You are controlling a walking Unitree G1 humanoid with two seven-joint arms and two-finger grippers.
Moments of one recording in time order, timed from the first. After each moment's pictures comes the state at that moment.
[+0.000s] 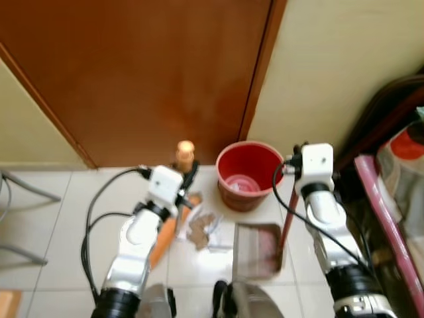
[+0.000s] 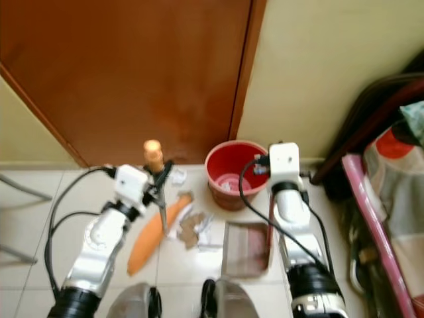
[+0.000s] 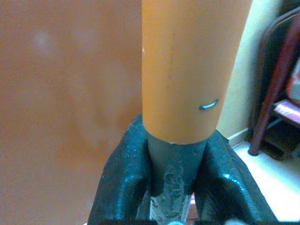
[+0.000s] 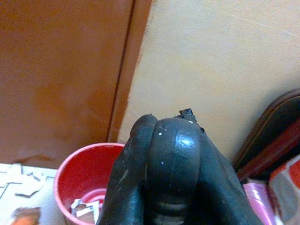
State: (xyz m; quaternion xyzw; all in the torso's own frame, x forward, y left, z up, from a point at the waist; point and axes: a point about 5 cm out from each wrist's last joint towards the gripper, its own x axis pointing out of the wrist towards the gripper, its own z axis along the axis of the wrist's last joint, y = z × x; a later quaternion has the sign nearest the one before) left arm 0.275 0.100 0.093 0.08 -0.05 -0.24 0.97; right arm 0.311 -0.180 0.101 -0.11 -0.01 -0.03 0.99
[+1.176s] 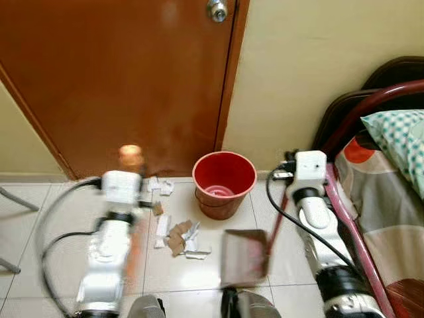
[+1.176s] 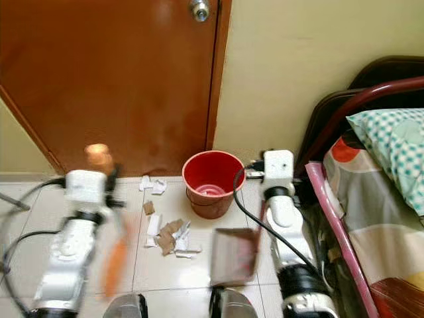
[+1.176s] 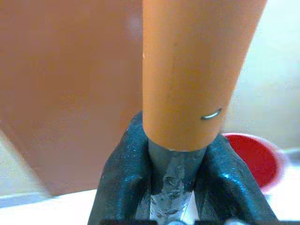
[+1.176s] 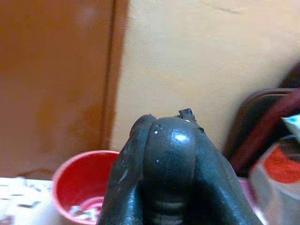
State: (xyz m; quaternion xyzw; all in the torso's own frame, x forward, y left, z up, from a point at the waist) left arm 0.259 0.146 0.091 0.05 0.01 -0.07 1.00; right arm 0.314 -0.163 0.091 -0.05 0.00 0.00 1.00
